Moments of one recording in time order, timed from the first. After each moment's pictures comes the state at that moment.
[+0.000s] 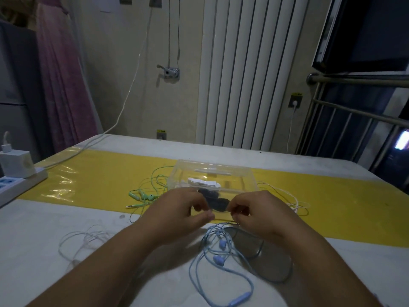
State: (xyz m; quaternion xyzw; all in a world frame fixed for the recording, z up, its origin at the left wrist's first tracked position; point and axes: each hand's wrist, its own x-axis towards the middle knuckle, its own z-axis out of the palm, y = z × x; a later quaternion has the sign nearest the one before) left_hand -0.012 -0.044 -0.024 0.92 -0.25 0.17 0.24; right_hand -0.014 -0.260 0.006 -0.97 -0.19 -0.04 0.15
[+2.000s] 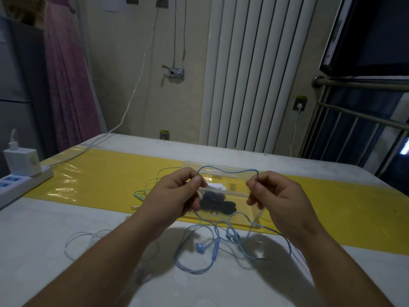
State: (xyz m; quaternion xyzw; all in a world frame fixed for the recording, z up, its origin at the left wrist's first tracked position) left_hand -0.021 -0.038 -0.002 0.69 -0.15 0.07 0.70; right_hand -0.026 -0.255 0.014 -0.77 -0.17 -0.16 0.59
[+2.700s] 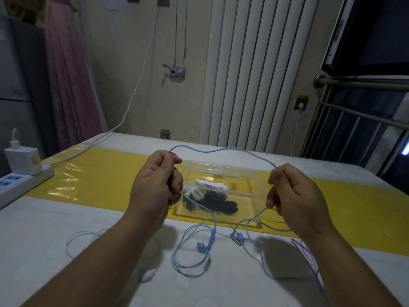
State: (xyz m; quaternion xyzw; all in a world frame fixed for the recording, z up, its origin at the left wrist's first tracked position) left_hand -0.017 -0.028 0.005 0.54 -0.10 0.18 0.82; right_hand -0.026 -0.269 0.018 -0.83 -0.12 -0.24 0.49
